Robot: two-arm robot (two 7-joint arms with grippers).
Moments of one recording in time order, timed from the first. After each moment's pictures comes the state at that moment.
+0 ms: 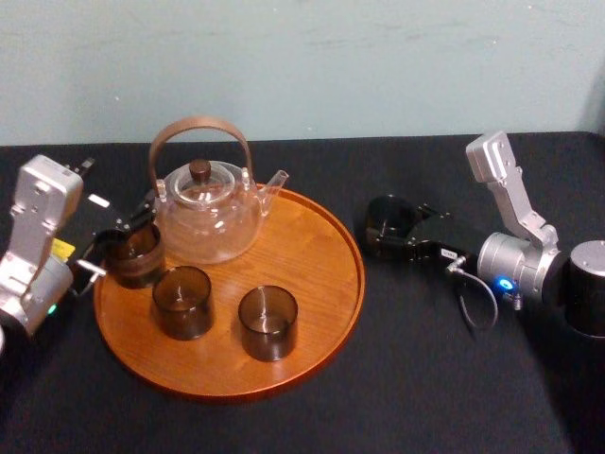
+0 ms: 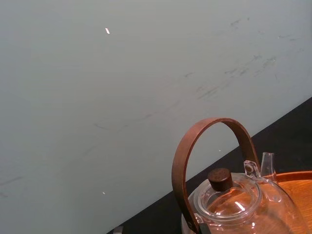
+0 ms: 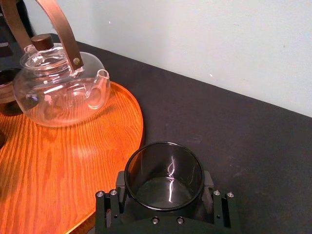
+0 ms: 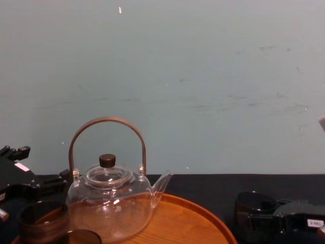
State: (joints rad) left arm -0.20 0.60 0.45 -1.41 -0.25 -0.12 0.03; right arm 0.47 0.38 -0.46 -0.99 0.41 0.07 0.59
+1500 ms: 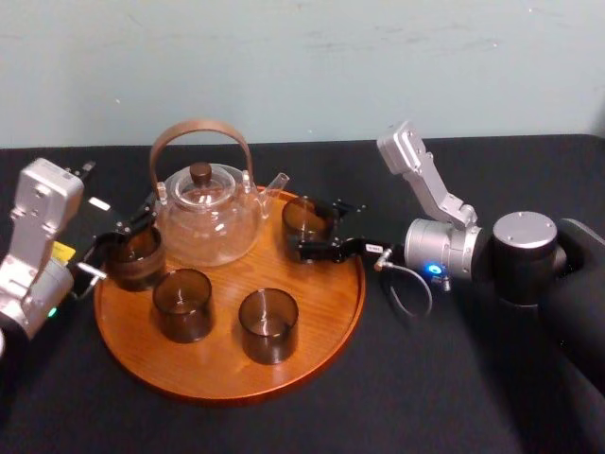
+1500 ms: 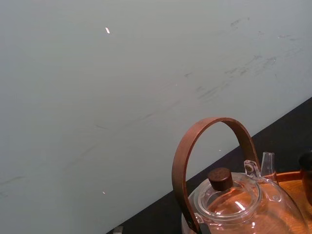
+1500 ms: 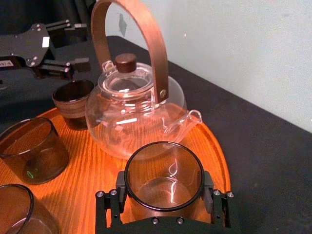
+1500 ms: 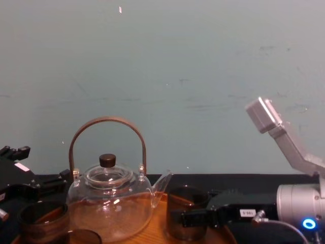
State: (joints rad) left arm -0.20 0.60 0.45 -1.41 -0.25 -0.12 0.03; right arm 0.63 0.25 -0.59 -0.84 0.37 0.02 0.73
